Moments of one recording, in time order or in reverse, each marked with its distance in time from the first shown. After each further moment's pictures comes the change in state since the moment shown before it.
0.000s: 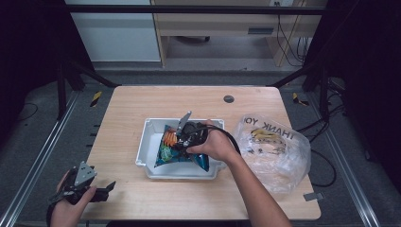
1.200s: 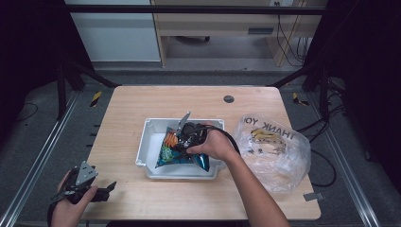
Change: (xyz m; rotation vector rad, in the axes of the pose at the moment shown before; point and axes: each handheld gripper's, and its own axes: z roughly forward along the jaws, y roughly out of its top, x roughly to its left) left arm -0.001 0.001 0.002 0.004 -0.009 0.009; right arm -0.004 -0.003 0.012 0.040 0.020 0.018
